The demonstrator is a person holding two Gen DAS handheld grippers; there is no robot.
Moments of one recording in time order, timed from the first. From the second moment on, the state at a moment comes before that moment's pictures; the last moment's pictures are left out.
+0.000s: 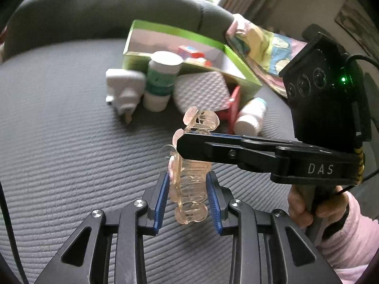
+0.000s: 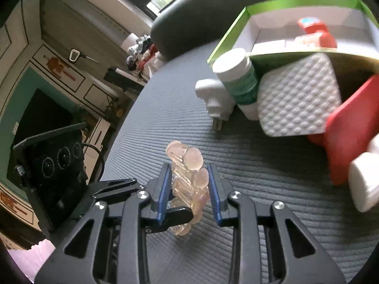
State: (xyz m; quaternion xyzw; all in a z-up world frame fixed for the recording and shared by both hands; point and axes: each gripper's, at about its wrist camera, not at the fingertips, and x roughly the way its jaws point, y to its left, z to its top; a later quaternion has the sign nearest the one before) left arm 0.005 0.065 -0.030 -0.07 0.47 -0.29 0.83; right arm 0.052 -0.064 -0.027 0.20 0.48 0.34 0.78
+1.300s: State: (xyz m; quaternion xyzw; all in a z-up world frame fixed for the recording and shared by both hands) left arm 0.165 -0.077 0.047 -0.06 0.41 -0.36 0.84; right arm 0.178 -0.214 0.063 0.18 0.38 0.24 0.87
